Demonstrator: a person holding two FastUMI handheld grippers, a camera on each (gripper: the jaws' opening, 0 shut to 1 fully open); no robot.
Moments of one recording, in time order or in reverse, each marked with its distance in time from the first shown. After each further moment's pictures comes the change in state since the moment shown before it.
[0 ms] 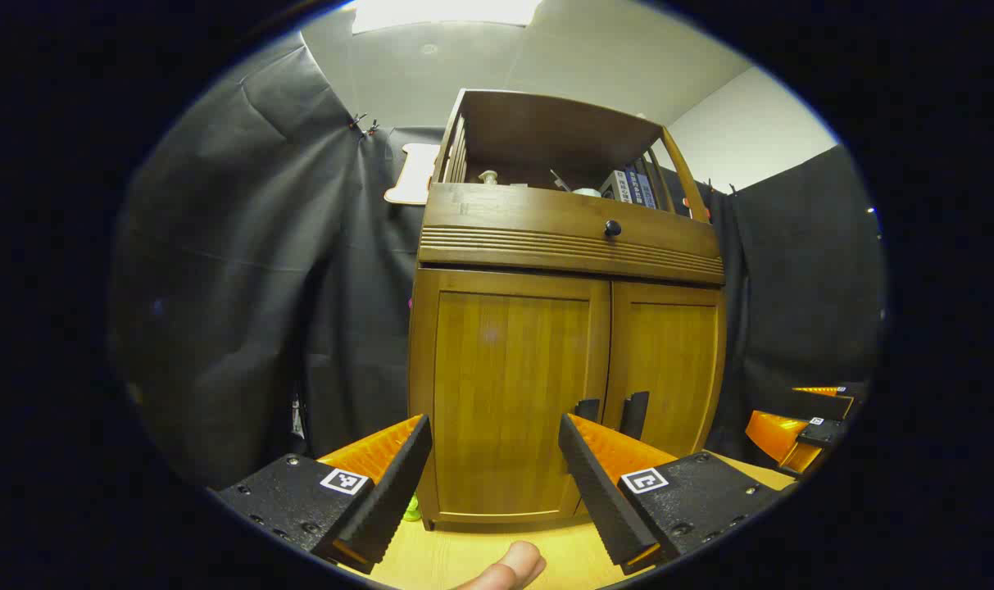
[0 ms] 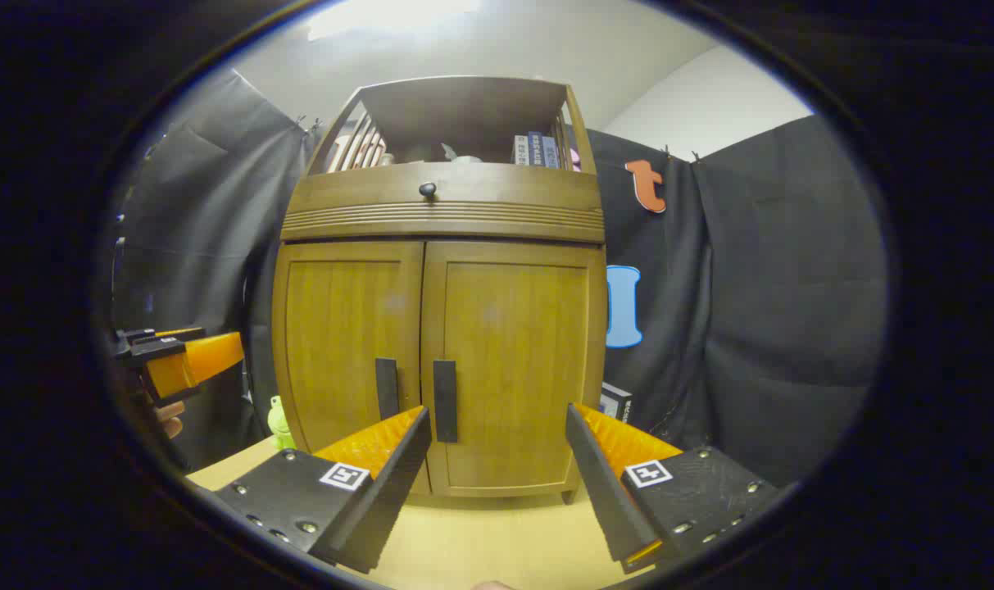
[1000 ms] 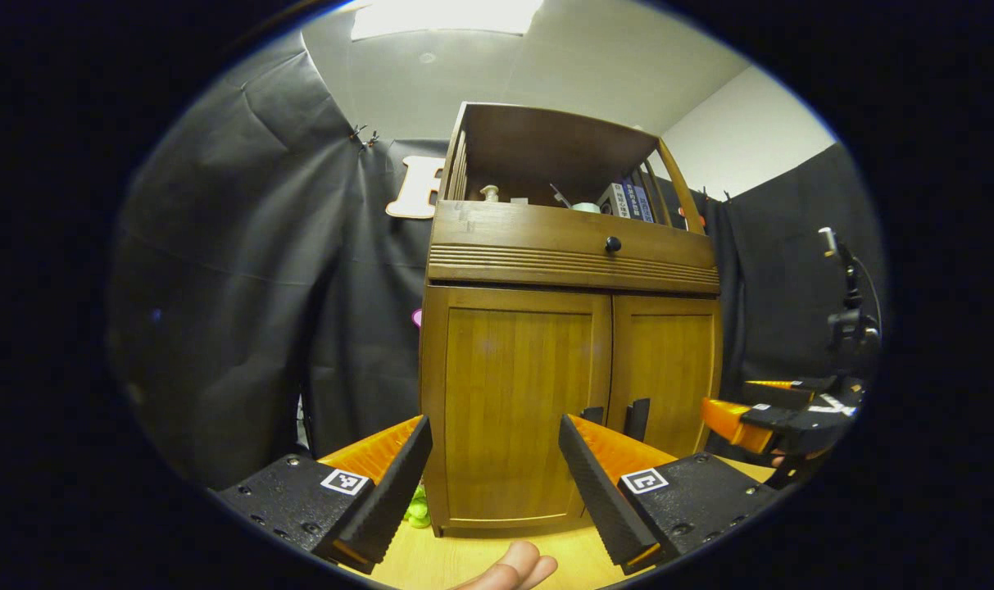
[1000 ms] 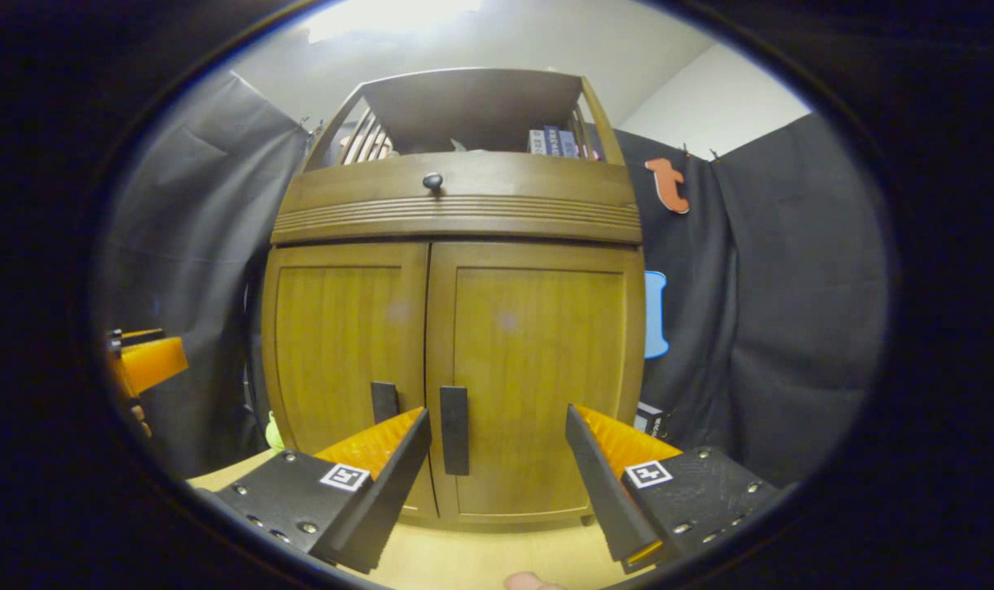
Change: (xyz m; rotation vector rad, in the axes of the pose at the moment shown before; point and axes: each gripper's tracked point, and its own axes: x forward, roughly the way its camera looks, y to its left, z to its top) left arm -0.011 0.008 0.017 0.002 -0.042 -0.015; right arm 0.082 0.026 0.002 -0.003 -0.012 0.058
